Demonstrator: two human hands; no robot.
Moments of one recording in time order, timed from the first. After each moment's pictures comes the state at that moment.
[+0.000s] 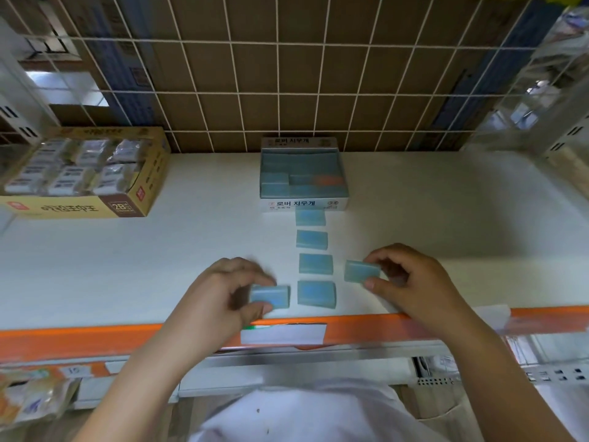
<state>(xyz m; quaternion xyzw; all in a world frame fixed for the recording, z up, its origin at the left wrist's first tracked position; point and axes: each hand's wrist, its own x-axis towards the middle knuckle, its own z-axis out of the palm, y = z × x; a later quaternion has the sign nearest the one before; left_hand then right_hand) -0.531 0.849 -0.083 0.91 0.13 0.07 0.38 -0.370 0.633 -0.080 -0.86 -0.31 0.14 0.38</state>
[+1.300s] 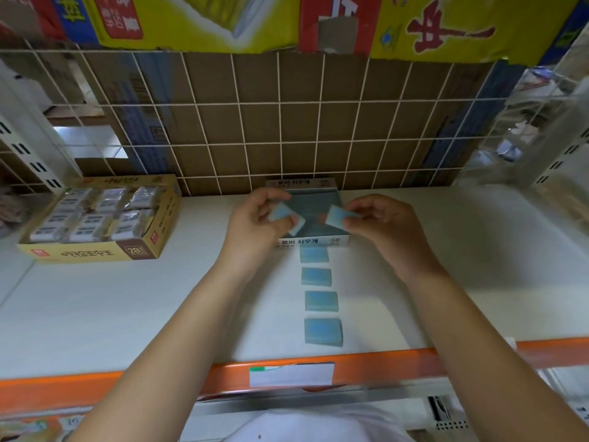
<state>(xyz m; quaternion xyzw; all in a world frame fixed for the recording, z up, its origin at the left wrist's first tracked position) -0.427 0.862 -0.028 0.72 0.19 0.25 0.62 -0.327 0.707 -0.027 -0.74 -0.25 0.13 0.61</state>
